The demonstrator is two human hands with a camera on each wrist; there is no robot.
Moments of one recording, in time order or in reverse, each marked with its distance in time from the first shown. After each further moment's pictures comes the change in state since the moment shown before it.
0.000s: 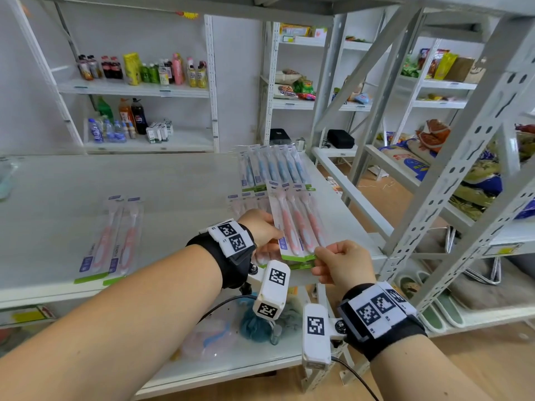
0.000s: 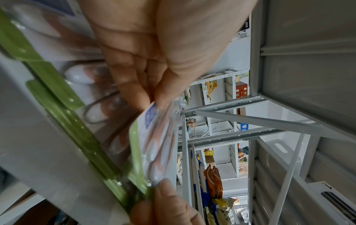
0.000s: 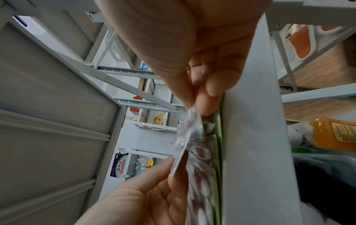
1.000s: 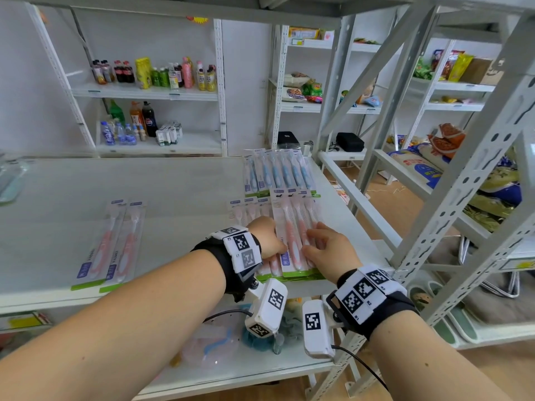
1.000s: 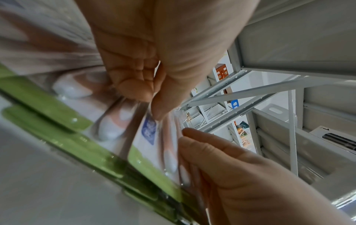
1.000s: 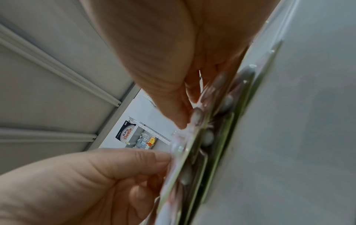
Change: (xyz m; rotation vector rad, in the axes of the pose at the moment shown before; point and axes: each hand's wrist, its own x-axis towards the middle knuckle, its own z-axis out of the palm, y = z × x) left_hand 0.009 0.011 0.002 0.638 -0.002 0.109; right_hand 0.048 -0.010 0.015 -0.686 -0.214 -0.377
